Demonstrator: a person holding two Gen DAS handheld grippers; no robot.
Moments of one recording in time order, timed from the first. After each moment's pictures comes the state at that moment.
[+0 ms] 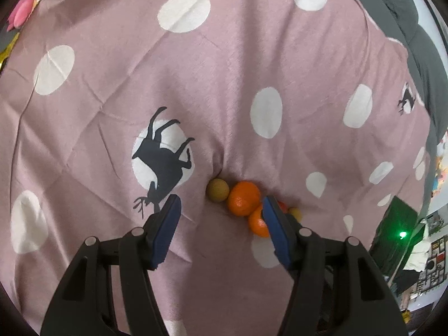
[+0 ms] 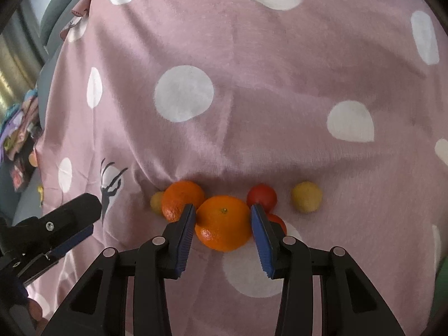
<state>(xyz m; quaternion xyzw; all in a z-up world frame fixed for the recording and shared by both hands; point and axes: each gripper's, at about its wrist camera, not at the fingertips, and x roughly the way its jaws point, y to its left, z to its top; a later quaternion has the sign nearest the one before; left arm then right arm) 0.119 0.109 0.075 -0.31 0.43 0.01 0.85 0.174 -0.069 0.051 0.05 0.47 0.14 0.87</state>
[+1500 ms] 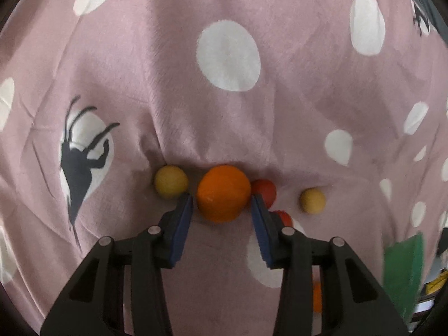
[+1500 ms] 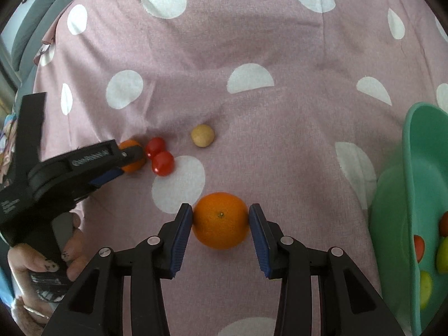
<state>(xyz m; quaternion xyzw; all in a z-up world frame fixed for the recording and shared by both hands) 0.186 0.018 0.025 -0.18 0.48 -0.01 0.86 0.098 -0.148 0.054 0.09 0.49 0.05 0.87</state>
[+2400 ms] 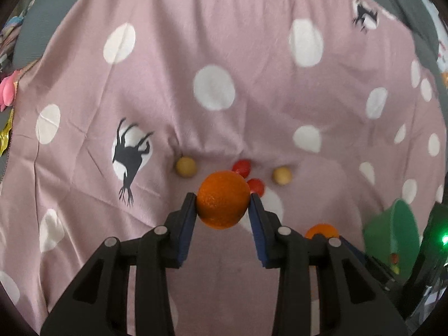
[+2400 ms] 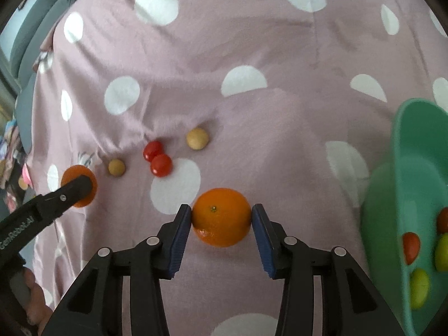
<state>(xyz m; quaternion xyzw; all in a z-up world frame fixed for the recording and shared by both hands) 0.106 0.018 0.090 -0.14 0.43 -0.01 0.89 0.098 -0.166 0.064 0.10 0.49 0.05 0.87</state>
